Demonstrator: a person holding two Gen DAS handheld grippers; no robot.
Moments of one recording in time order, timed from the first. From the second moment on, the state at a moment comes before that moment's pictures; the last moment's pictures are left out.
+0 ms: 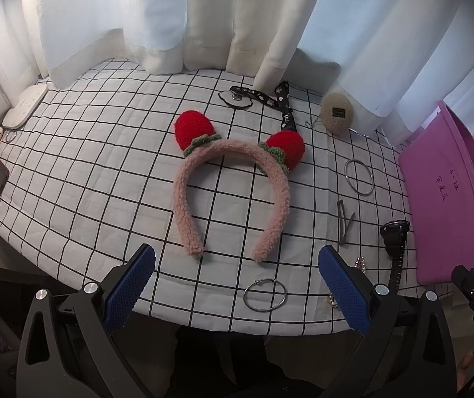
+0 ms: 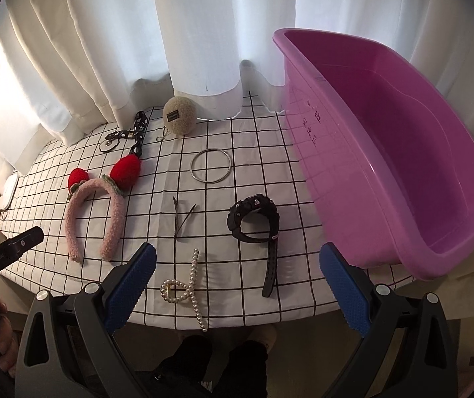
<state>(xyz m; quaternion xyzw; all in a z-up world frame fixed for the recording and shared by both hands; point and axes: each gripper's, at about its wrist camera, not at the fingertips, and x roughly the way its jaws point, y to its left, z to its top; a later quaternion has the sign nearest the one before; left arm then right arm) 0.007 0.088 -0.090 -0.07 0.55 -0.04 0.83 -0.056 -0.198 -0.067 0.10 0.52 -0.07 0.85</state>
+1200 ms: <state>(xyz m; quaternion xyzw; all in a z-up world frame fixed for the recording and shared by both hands) -0.023 0.020 -0.208 0.01 0.55 -0.04 0.84 0.025 -0.229 -0.213 0.06 0.55 -0.08 0.83</state>
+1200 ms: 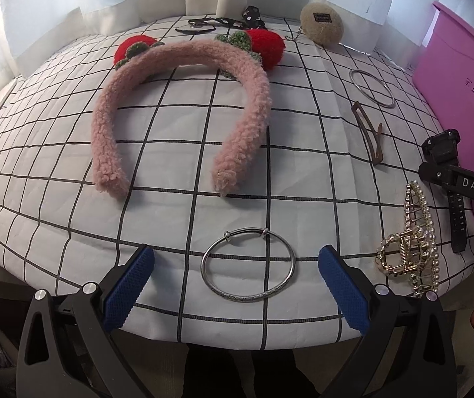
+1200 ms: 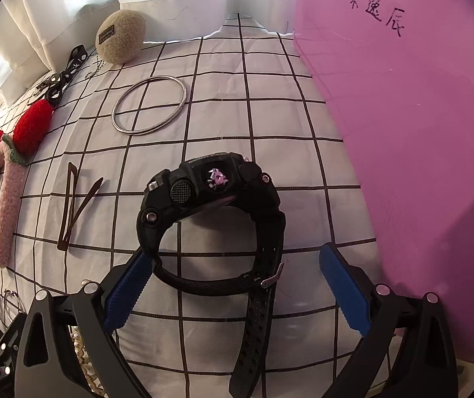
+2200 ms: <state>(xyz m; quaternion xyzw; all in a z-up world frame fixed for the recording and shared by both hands) -0.040 -0.003 -0.200 0.04 0.49 -0.08 0.87 0.018 -0.215 -0.208 0.03 0.50 -0.05 0.86</state>
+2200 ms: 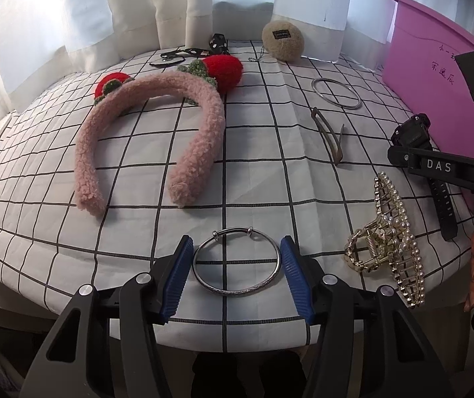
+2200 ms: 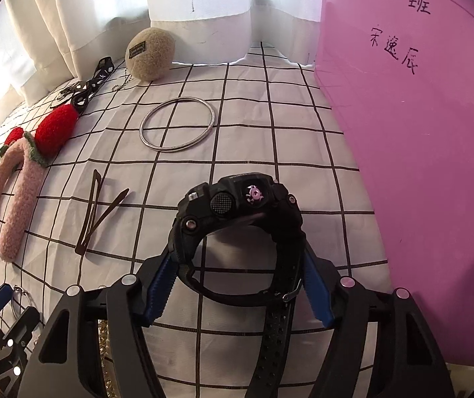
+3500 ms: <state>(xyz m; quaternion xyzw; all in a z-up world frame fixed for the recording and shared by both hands) -0.005 -0.050 -0.009 0.04 0.29 -0.18 0.94 -0.023 -0.233 -0.003 0.09 0.32 -0.02 0.94</state>
